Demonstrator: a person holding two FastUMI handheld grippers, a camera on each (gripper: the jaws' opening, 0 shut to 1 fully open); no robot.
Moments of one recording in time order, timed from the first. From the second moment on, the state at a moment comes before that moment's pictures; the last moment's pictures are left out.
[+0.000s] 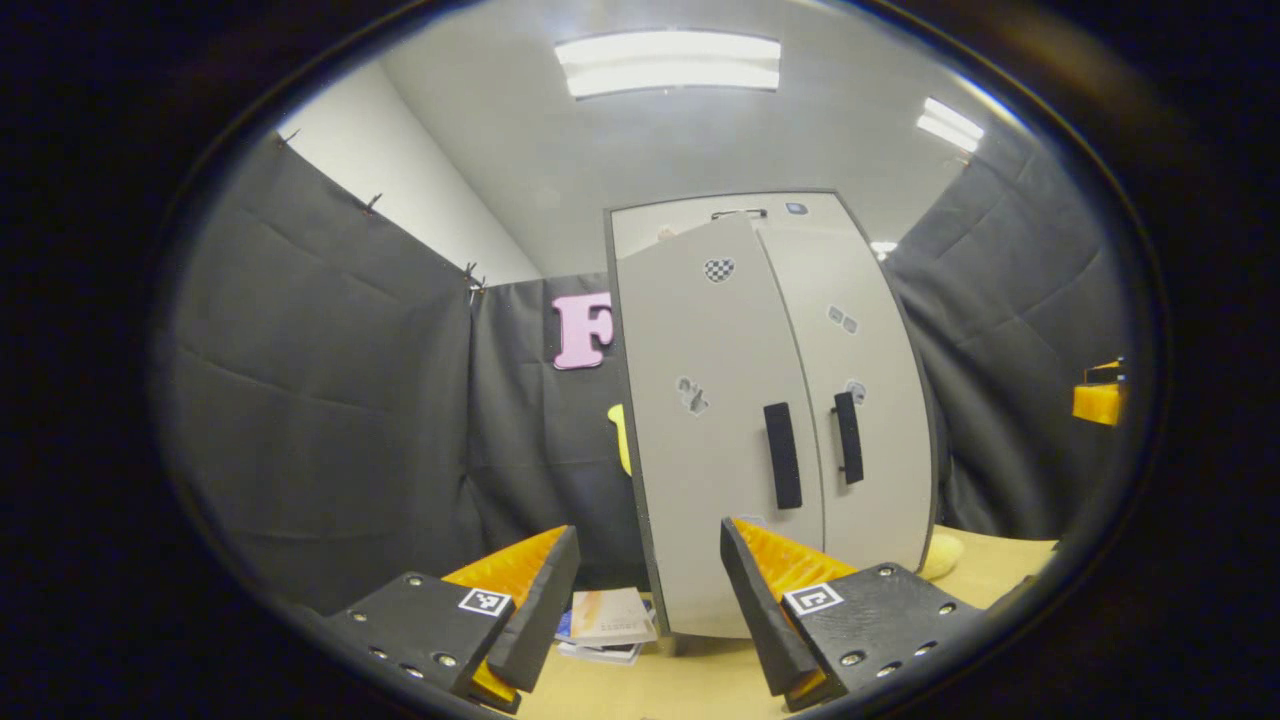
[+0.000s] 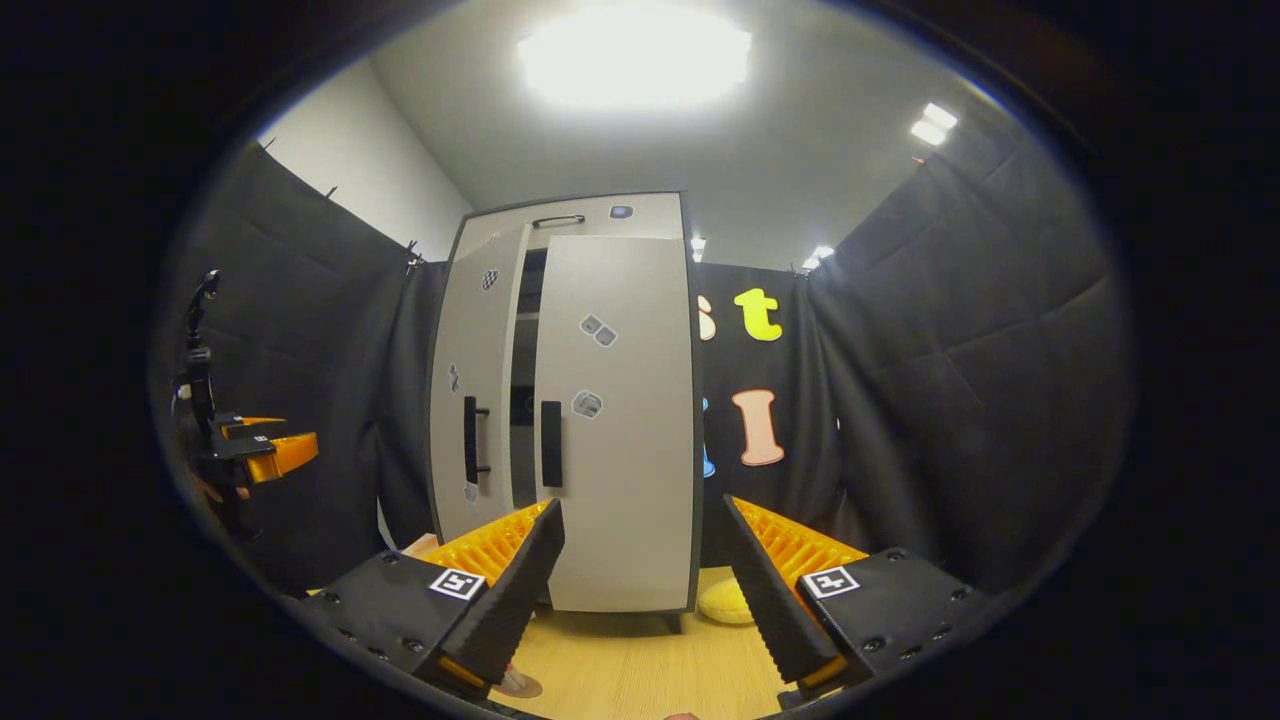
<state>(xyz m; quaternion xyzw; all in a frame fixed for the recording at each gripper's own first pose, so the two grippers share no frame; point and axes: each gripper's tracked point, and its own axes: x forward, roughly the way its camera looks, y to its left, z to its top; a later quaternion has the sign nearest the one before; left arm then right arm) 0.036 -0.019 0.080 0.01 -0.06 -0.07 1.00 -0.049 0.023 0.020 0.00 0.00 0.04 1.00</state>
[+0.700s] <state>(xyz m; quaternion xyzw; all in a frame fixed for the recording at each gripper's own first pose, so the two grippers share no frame) -0.014 -0.003 0.057 0.02 -0.05 -0.06 1.00 -0.083 0.035 0.001 0.00 0.02 0.04 1.00</state>
